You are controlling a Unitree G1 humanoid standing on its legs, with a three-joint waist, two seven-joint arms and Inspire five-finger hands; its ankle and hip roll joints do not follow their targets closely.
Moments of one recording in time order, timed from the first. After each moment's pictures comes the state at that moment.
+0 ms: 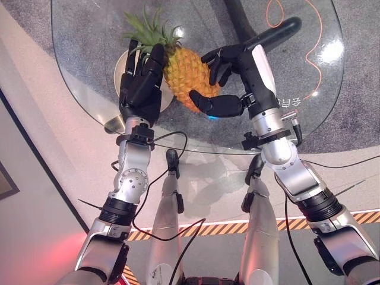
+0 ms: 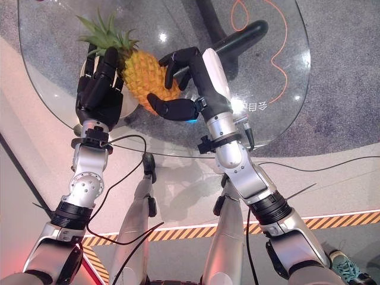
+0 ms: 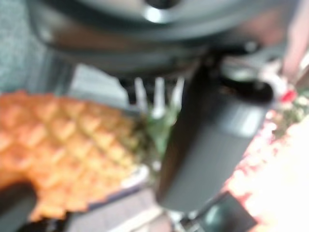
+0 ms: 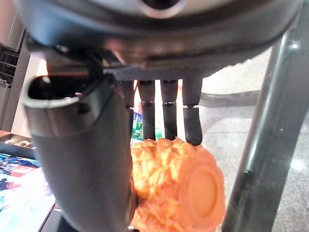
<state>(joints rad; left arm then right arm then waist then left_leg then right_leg) -0.60 0.32 -0.15 0.10 -1.24 -0.25 0.14 -0.70 -0.52 0.40 -0.05 -0.08 -0.05 -0.27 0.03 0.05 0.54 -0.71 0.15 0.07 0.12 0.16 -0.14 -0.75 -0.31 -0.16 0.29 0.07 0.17</state>
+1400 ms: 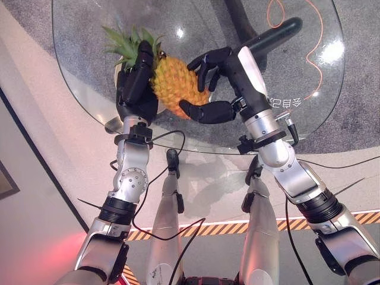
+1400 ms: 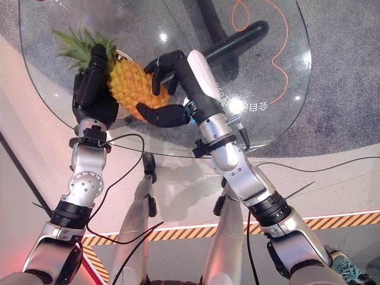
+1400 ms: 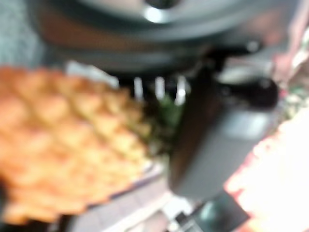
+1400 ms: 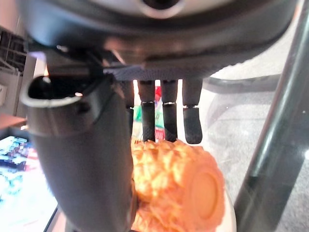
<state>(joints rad) -0.61 0.32 -0.14 0.11 -1.23 -0.28 0.12 -0.71 -0.53 0.46 -0.10 -0.08 -0.04 -0.22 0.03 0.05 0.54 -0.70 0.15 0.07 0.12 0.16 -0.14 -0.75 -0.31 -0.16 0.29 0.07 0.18</state>
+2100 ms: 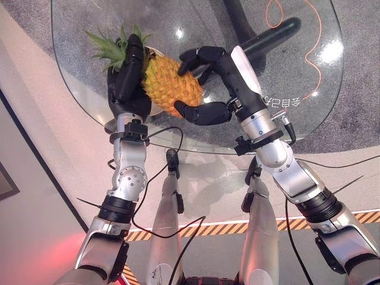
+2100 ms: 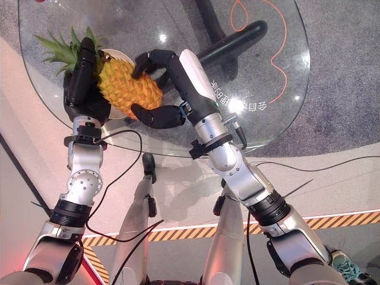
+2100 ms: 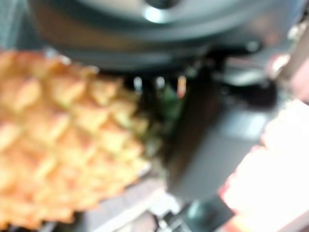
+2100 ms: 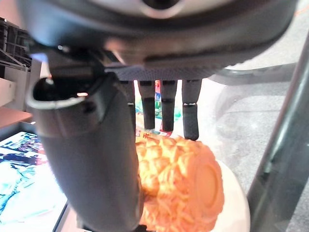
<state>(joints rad) -0.61 0.32 -0.13 0.11 -1.23 -0.34 0.12 -0.72 -0.52 0.47 -0.12 -0.07 -0.05 -0.21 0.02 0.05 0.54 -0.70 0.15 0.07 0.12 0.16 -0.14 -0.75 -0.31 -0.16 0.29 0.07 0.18</state>
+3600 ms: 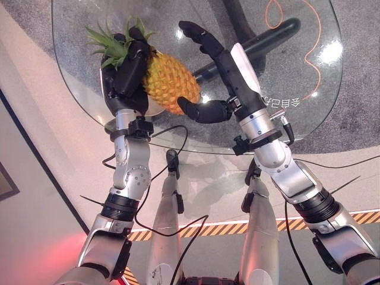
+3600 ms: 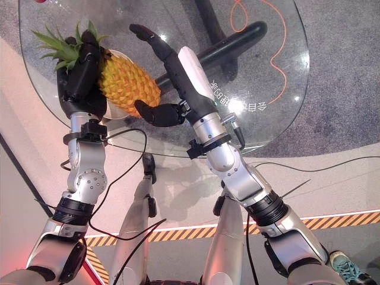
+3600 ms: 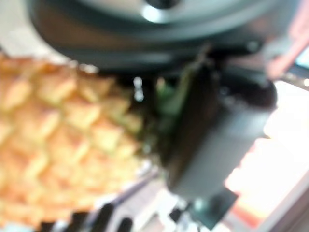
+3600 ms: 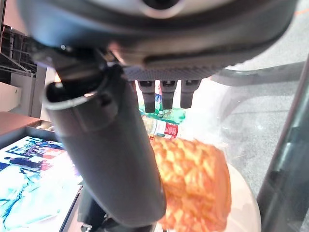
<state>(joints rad) -0.63 0.30 -0.13 0.11 -0.93 -0.38 0.26 -0.72 -0.51 0.45 -0.12 -0.08 -0.06 -0.24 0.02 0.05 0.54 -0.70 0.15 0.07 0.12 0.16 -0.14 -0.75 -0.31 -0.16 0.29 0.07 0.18</state>
